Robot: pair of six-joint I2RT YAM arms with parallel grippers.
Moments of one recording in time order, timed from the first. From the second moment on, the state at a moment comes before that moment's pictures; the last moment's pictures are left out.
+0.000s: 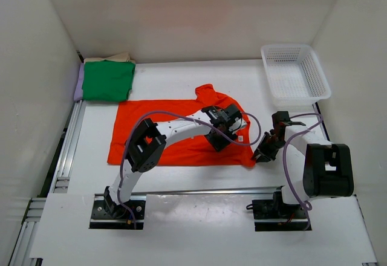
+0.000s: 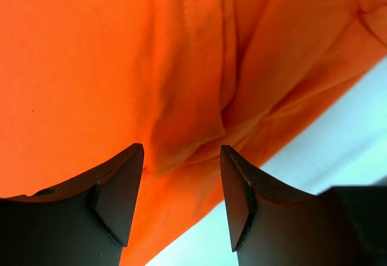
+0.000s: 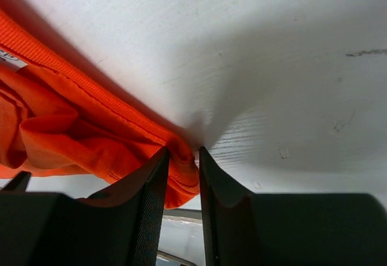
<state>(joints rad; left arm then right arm) -1.01 2.14 1.75 -0.86 -0.05 0.00 0.04 1.44 0.69 -0.69 -0.28 0.60</state>
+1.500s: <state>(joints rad) -1.01 2.20 1.88 -0.90 0.04 0.00 0.01 1.42 0.64 -0.65 -0.34 0.62</state>
